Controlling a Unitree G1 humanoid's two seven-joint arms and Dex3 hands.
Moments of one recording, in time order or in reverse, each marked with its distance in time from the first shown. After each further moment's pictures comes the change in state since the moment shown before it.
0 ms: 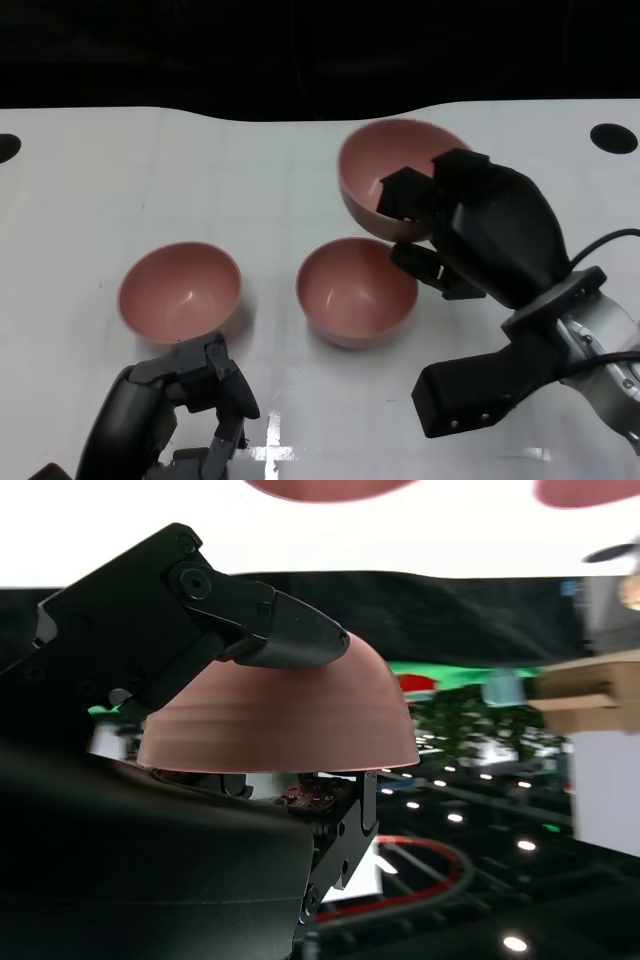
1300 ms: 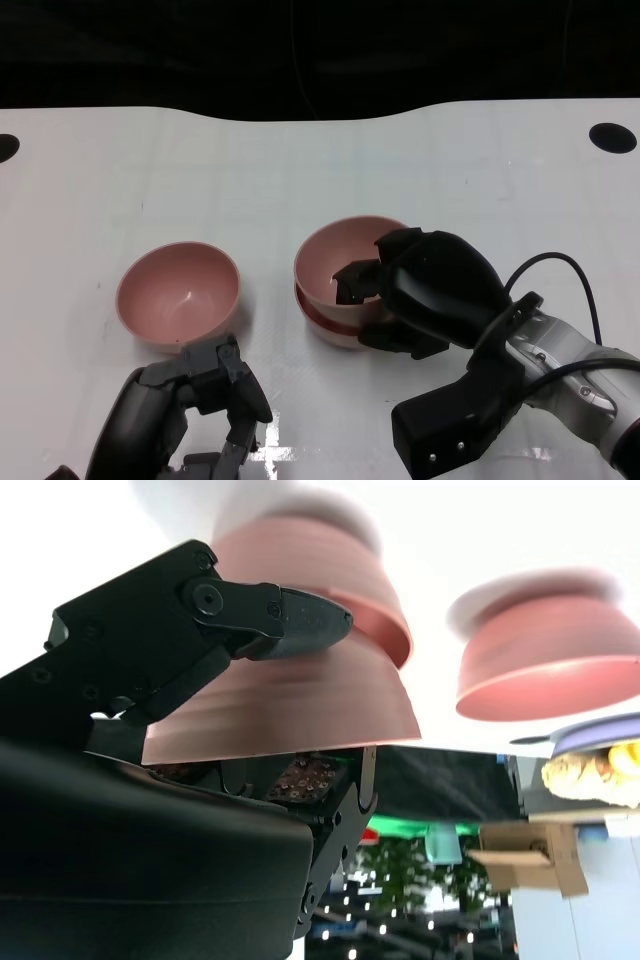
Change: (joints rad) left arm 0.034 -0.002 -0.033 -0.081 0.011 0.040 0.018; right arm -0.058 0.052 0.134 0.254 0.024 -0.083 0.188
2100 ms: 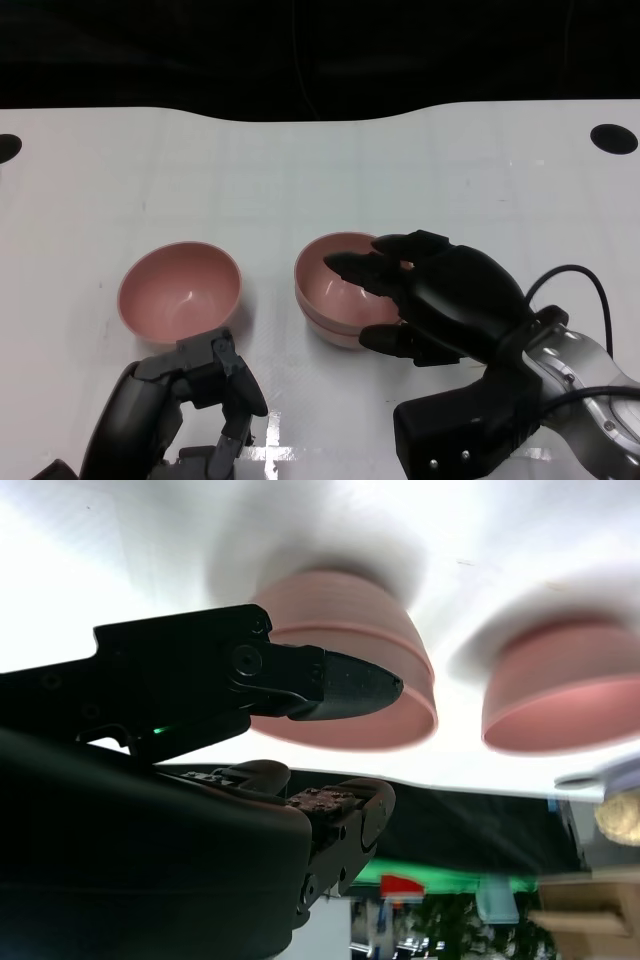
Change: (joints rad) left arm -0.020 0.007 0.012 0.005 -0.004 0.003 0.000; right arm 0.204 -0.051 -0.091 -0.412 0.070 0.229 0.250
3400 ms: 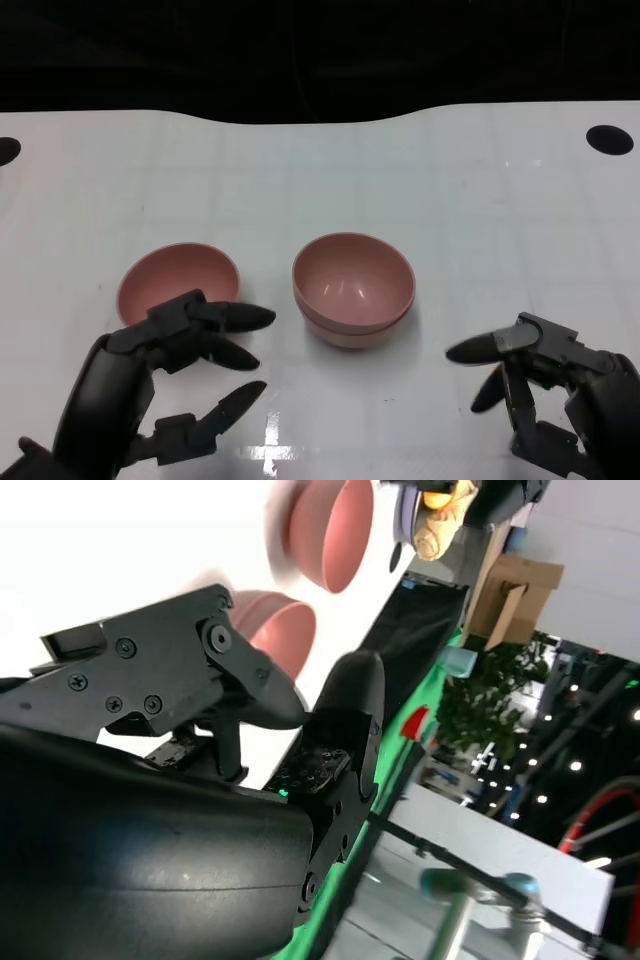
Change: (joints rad) left arm 0.014 0.028 0.055 -0.210 0.116 0.141 0.076; right arm 0.641 0.129 -0.337 -0.346 0.766 -0.205 0.035
